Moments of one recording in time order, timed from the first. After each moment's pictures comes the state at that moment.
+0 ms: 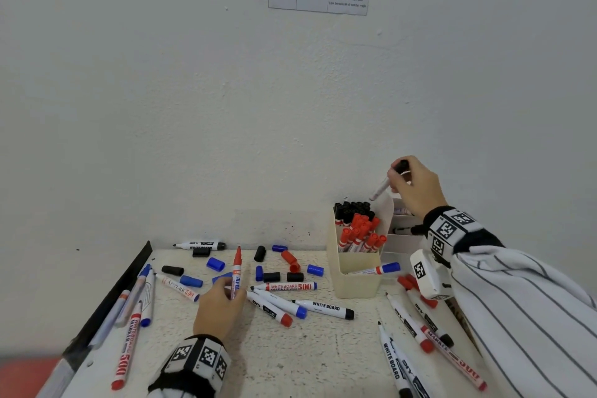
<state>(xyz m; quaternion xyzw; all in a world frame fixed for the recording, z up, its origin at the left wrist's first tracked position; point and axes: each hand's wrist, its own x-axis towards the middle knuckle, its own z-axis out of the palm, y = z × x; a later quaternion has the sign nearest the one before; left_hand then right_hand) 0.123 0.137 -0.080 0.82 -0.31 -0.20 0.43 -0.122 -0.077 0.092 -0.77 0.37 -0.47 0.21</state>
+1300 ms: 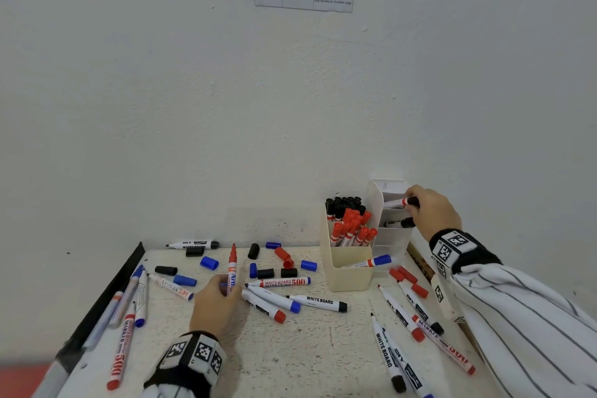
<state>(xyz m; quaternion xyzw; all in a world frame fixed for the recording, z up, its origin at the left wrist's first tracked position) 0.116 0.139 -0.073 0.81 -0.31 -0.20 0.45 -0.173 -0.085 0.043 -0.79 0.53 -0.29 -0.04</state>
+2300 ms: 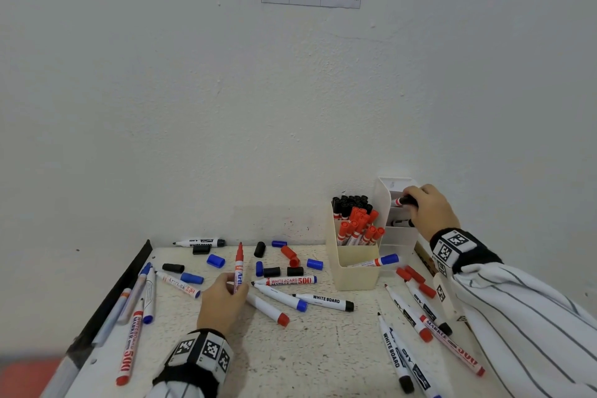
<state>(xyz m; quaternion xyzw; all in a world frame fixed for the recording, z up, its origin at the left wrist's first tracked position) 0.118 0.137 -0.076 0.81 -0.31 -0.21 0.46 -0.160 -0.086 0.037 -0.81 0.49 -0.31 -0.02</state>
